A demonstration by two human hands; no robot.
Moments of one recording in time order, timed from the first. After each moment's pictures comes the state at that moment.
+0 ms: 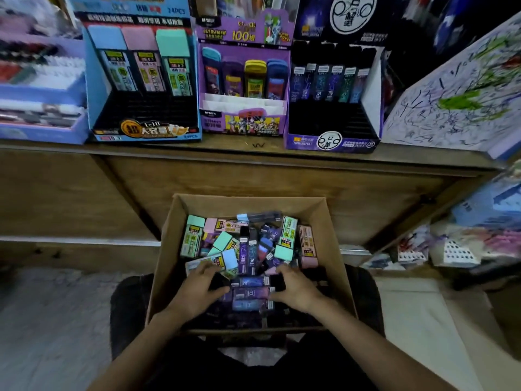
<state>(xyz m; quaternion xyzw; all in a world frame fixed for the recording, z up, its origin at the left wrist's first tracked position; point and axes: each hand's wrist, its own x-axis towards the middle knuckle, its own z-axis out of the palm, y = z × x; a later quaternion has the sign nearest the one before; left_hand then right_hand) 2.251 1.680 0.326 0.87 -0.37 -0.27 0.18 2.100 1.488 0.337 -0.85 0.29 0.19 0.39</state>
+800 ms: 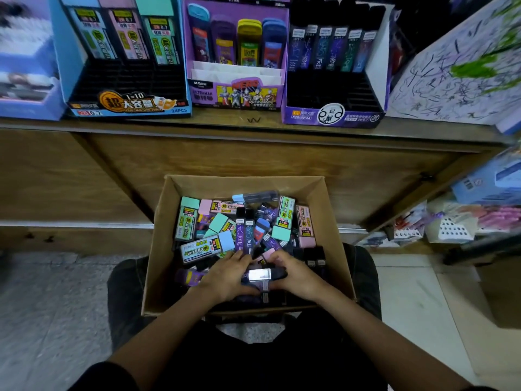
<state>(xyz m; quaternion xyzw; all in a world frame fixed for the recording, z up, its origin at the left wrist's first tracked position) 2.221 1.633 0.311 0.80 -0.52 -0.28 0.07 2.086 1.494 0.333 -0.79 0.26 0.13 0.54</state>
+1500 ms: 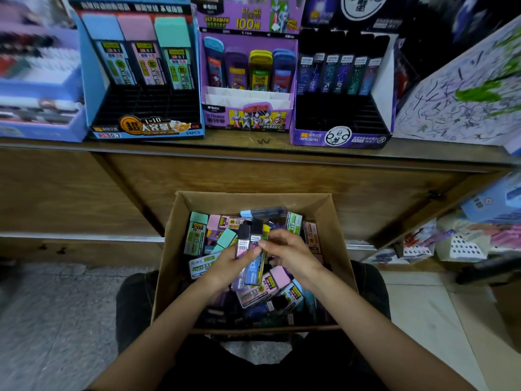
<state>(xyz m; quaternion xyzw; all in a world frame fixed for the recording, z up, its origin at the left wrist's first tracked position) 2.241 1.624 0.368 0.68 -0.21 -0.45 0.53 2.150 1.494 0.398 -0.60 0.36 0.00 0.71</state>
